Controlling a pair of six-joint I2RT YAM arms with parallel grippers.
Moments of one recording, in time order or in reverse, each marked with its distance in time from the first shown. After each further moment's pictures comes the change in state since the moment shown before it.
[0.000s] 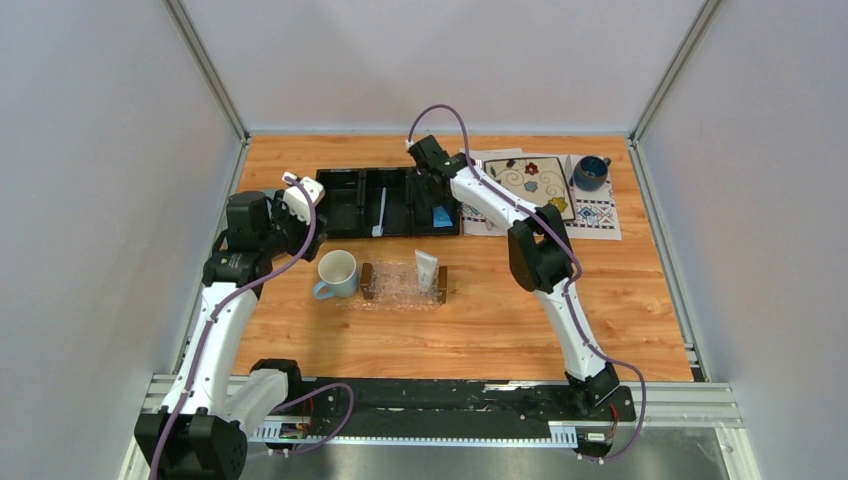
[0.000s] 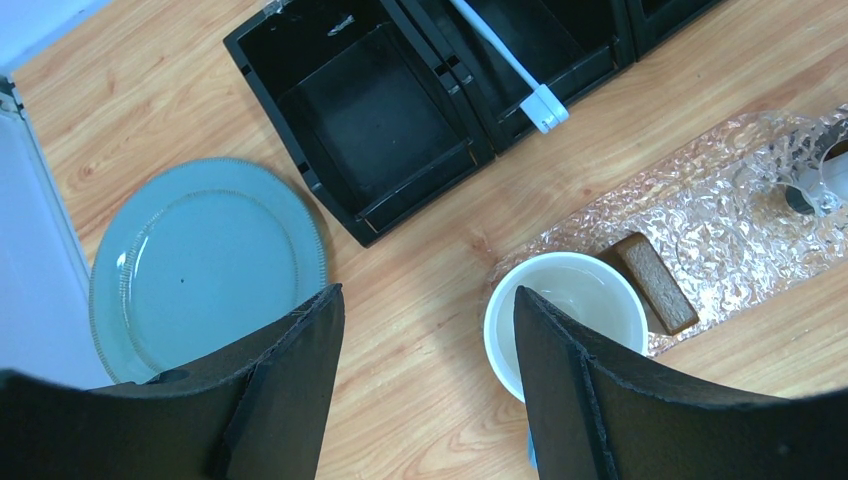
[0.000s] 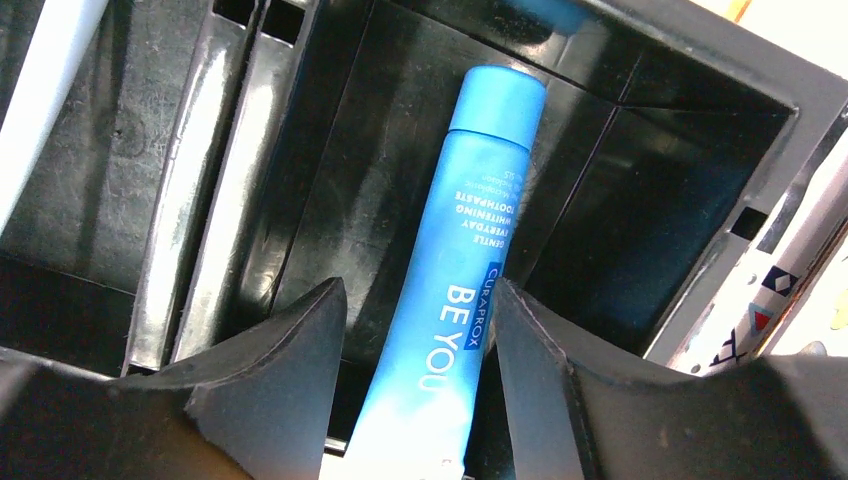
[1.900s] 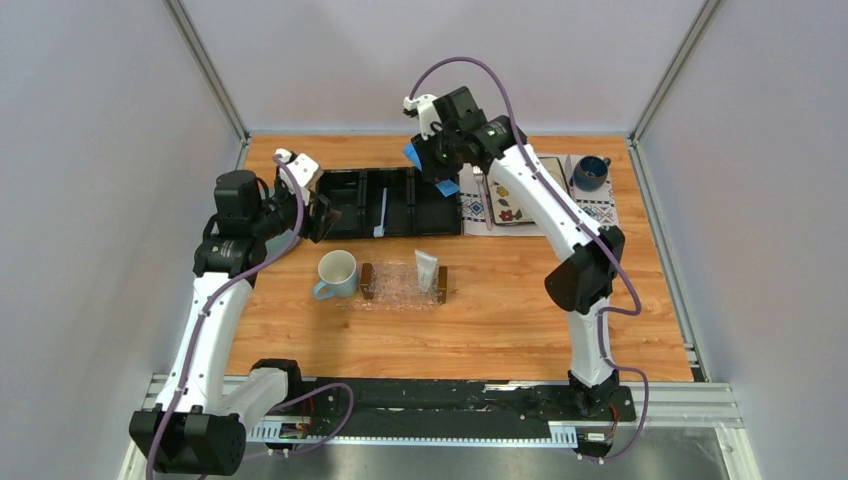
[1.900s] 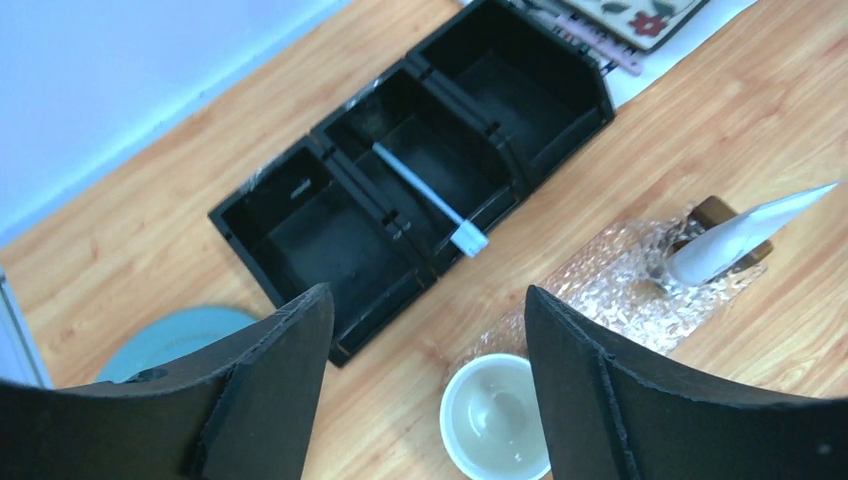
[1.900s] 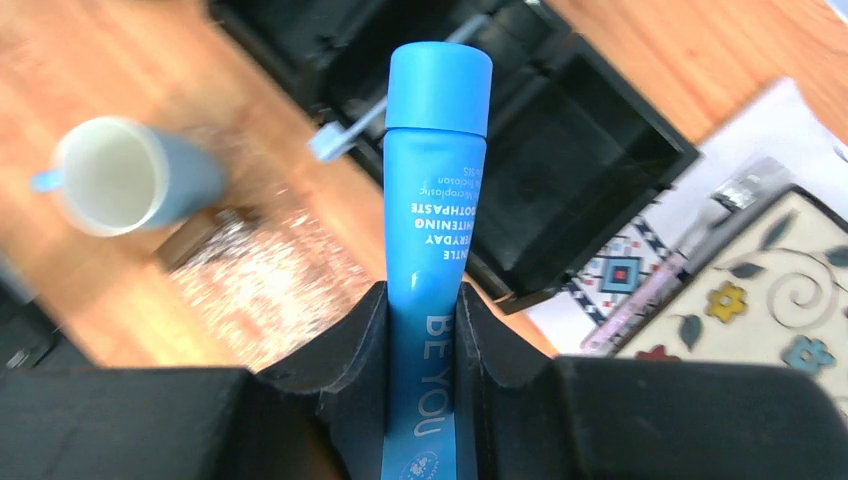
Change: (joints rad) left arm -0.019 0.045 0.155 0.043 0.214 -0.074; right arm 0.004 -0.348 0.107 -0.232 -0.301 -0.213
